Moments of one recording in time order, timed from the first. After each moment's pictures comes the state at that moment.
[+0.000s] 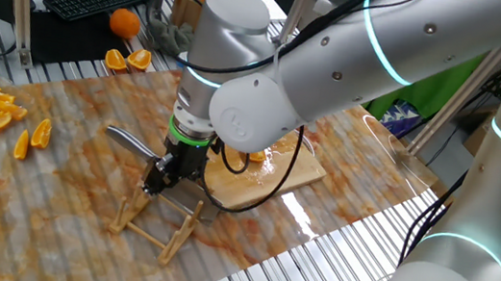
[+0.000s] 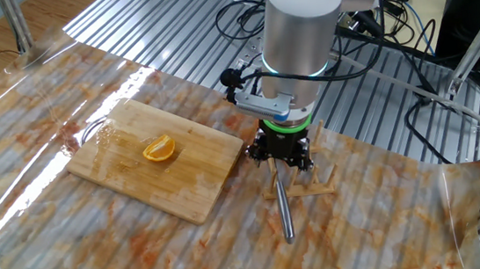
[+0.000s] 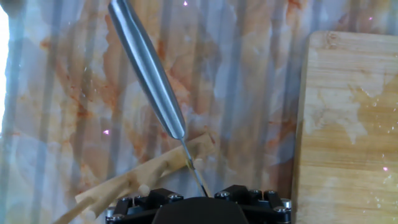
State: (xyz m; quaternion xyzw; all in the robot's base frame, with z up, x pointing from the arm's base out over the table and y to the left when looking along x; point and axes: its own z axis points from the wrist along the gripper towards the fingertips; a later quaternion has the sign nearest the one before) arm 0.431 0.139 0.032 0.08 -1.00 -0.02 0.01
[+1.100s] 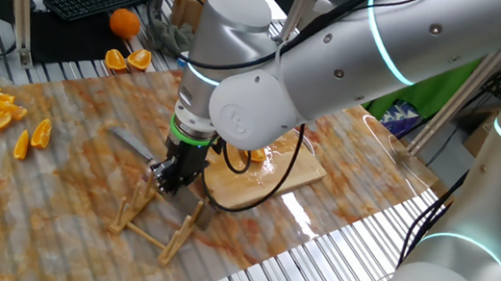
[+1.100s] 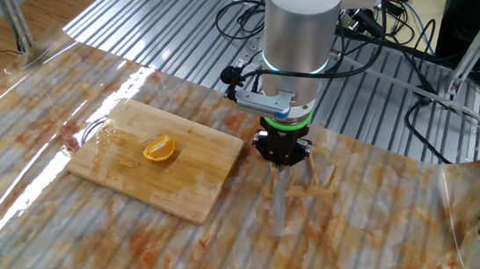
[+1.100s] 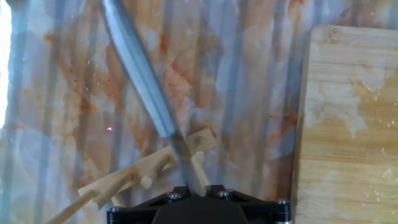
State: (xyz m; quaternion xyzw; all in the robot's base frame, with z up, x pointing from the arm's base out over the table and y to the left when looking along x) arm 0.427 0.140 0.035 0.08 -1.00 -0.03 0.01
